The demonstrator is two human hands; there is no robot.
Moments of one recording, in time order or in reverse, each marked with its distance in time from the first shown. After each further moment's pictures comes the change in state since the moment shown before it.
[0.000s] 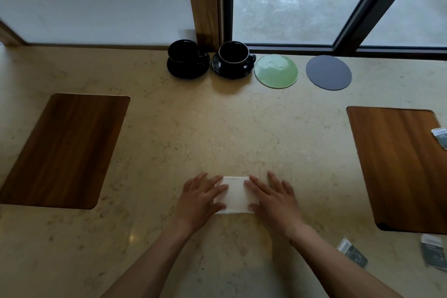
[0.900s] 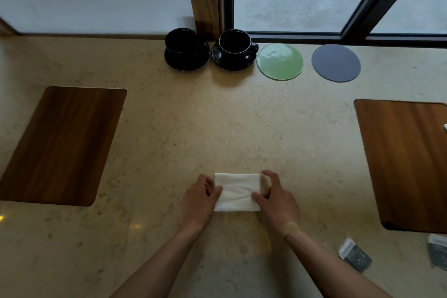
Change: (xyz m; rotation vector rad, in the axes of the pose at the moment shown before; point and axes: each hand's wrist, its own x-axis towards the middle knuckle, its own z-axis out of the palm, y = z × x) left_hand 0.006 0.028 0.002 -0.572 0.131 -0.588; right_hand 0.001 -0.016 -0.002 0.651 0.150 0.412
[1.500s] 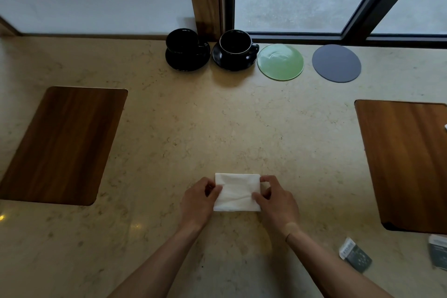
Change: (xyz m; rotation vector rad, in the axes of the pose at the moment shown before) left_hand -0.003 0.001 -0.004 -0.042 -0.031 0.021; right_hand 0.000 0.000 0.001 0.014 -0.010 -0.014
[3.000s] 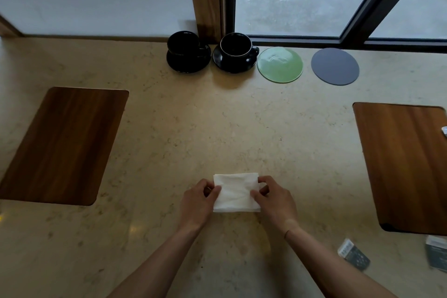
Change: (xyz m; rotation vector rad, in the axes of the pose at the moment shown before) left_hand 0.000 0.003 -0.003 -0.017 -0.003 -0.042; right_hand 0.003 -0.005 -0.001 0.021 0.004 -0.028
